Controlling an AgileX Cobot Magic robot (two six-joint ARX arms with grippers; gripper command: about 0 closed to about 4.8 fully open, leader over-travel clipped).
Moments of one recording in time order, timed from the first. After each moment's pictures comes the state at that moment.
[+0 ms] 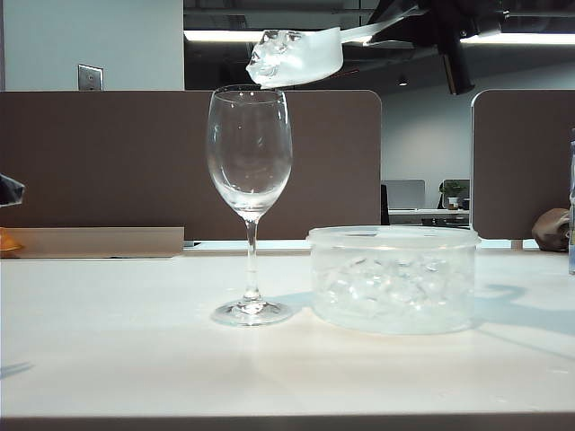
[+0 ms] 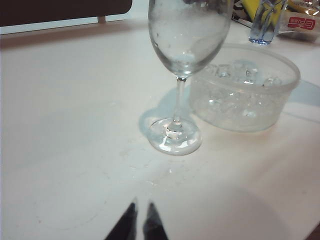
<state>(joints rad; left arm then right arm) -0.56 0.00 0.01 -0.18 0.06 0.01 0.41 1.32 0.87 0.44 -0.21 1.27</state>
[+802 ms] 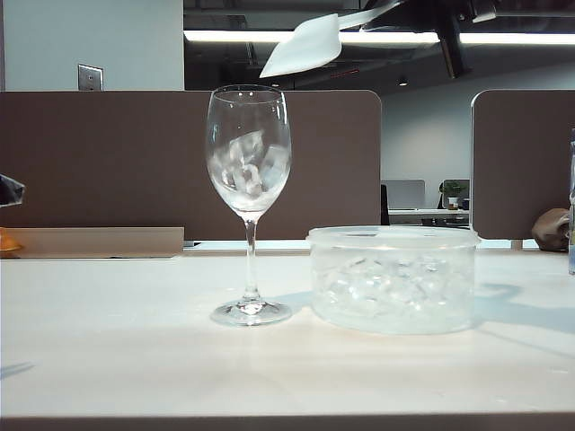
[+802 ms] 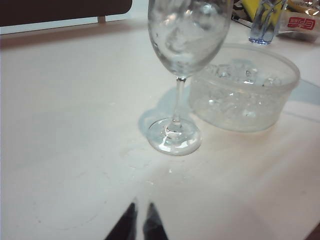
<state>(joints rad) -0.56 0.00 0.01 -0.18 0.06 0.01 0.41 1.31 0.93 0.37 -0.23 1.23</state>
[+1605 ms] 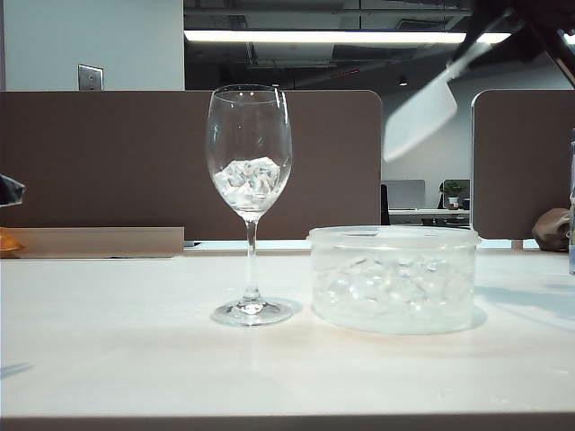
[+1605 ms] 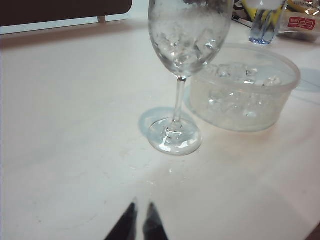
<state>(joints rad) -0.56 0.00 0.01 -0.18 0.06 0.01 0.19 1.21 0.93 0.01 -0.26 0.88</state>
